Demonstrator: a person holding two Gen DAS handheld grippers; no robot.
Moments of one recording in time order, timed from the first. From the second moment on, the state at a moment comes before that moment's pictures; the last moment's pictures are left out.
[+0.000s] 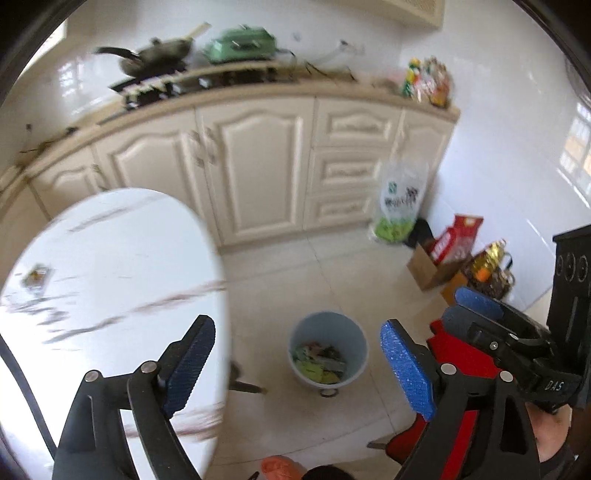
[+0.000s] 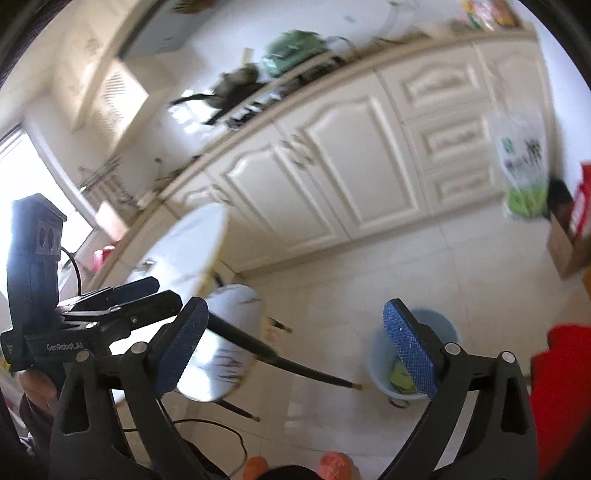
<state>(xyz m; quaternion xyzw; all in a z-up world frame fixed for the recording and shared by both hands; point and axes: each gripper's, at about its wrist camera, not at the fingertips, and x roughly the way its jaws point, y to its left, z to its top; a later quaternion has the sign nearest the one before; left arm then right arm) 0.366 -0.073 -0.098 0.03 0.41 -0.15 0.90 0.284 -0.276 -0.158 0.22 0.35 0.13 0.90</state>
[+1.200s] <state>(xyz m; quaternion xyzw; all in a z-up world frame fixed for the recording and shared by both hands) 0.471 0.268 -0.185 -0.13 0.47 0.13 0.86 0.538 0.017 -0.186 0.02 0.45 0.29 0.84</state>
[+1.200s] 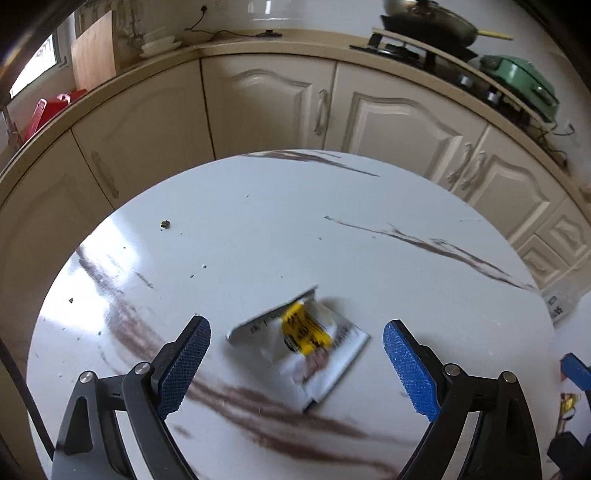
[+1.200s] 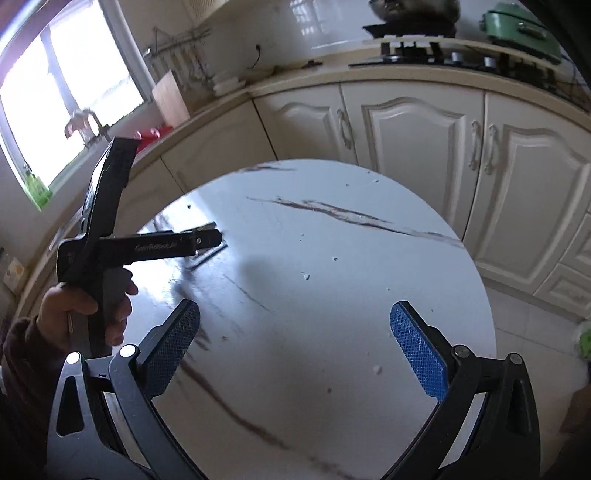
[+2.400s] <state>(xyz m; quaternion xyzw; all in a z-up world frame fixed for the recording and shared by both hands) 0.347 0.082 -0.076 -0.05 0.39 0.01 0.92 0.415 -0.138 -0.152 0.11 0.42 0.24 0.87</state>
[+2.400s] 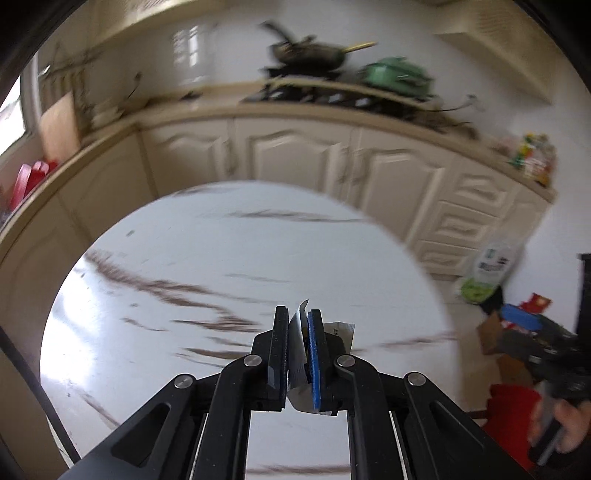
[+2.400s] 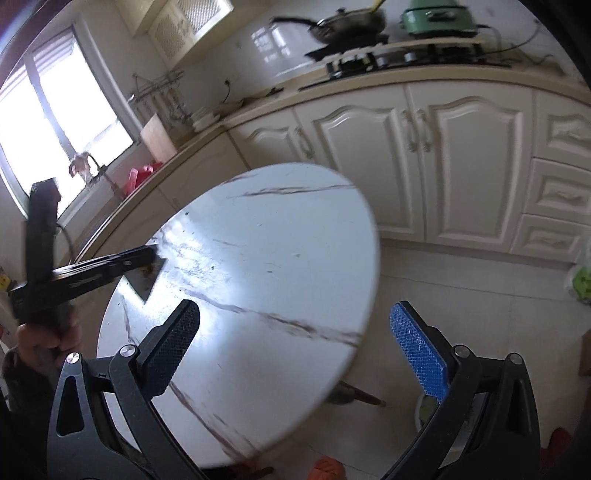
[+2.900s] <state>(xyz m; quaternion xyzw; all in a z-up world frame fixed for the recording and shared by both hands) 0.431 -0.189 -0.182 0.02 0.44 -0.17 0.88 0.351 -0.341 -0.276 0.17 0.47 0.06 0.86</state>
